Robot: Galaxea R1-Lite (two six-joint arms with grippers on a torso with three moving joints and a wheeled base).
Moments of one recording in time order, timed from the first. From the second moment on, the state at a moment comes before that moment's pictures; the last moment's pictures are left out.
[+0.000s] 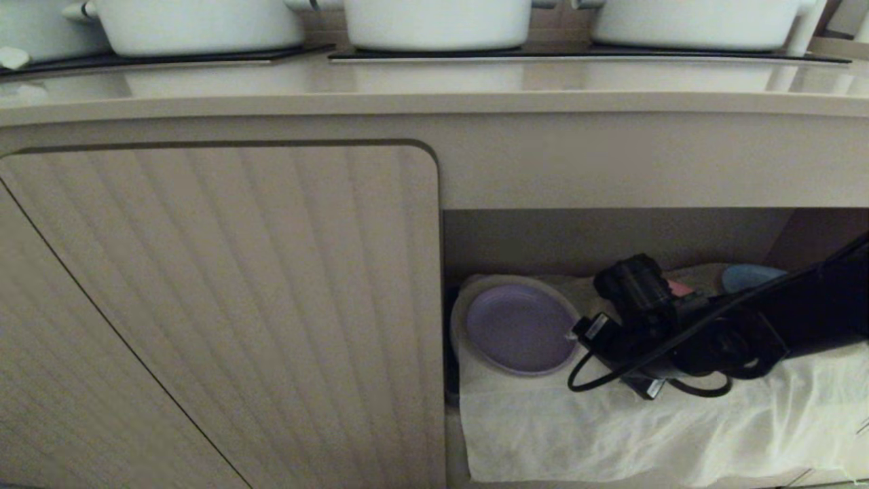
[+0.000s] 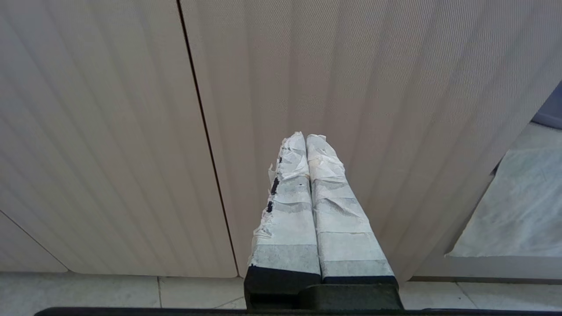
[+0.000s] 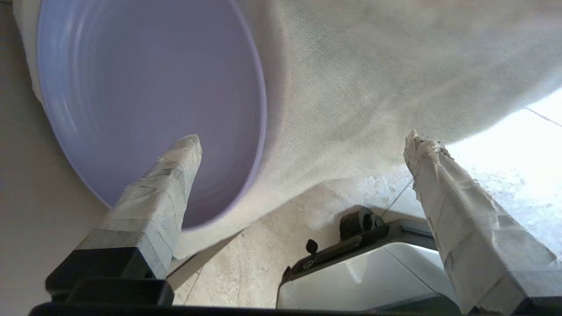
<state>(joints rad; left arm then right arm) 0.01 0.00 0.00 -0.01 0.00 -0.03 0.44 1.94 -0.94 -0.07 -0.22 1.11</state>
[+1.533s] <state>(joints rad) 0.01 0.00 0.00 -0.01 0.00 -0.03 0.49 1.47 -0.39 -0.06 -0.15 1.02</state>
